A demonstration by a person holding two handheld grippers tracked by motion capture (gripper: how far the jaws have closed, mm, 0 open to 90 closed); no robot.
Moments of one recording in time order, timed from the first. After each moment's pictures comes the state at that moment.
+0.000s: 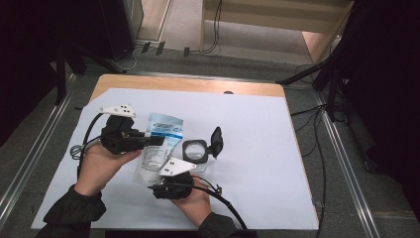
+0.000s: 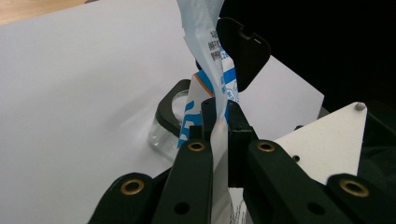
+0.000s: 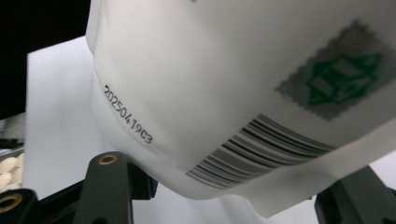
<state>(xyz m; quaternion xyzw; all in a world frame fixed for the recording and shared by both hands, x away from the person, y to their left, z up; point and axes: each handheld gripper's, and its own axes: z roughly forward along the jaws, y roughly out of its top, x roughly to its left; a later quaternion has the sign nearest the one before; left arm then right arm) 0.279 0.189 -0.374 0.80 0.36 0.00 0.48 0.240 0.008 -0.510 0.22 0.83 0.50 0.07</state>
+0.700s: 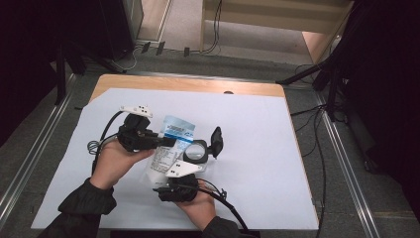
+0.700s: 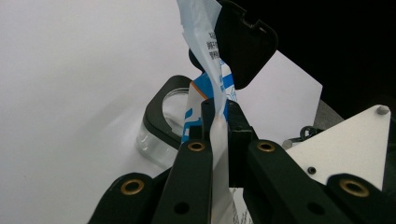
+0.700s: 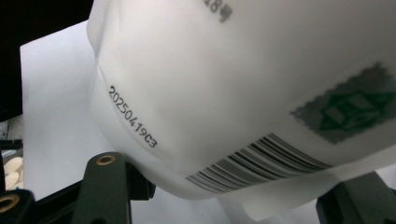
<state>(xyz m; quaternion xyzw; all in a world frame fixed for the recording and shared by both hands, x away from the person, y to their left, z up) 0.299 0.165 -0.391 0.82 0.35 -0.03 0.46 0.236 -0.005 -0.517 0.25 0.84 0.49 0.06</state>
